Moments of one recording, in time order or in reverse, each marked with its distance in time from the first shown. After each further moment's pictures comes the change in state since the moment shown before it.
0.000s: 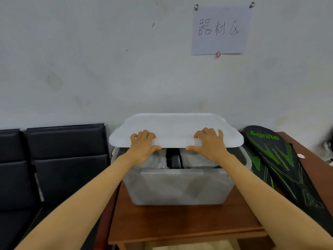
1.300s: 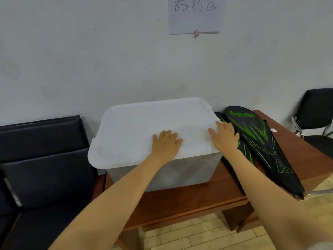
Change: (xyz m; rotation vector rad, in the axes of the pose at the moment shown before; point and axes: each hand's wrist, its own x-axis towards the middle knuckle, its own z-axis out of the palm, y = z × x) left_hand 0.007 0.121 0.045 -0.075 -0.200 0.051; right_hand -0.036 0.083 0.027 0.056 0.129 0.542
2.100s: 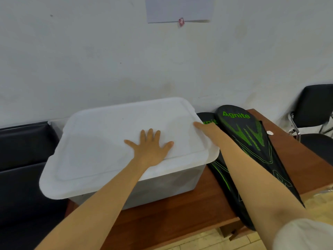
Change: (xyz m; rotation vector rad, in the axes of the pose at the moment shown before) left_hand 0.094 0.016 0.018 0.055 -0.140 -0.208; right_hand 0.133 0.022 0.015 0.564 -0.437 0.351
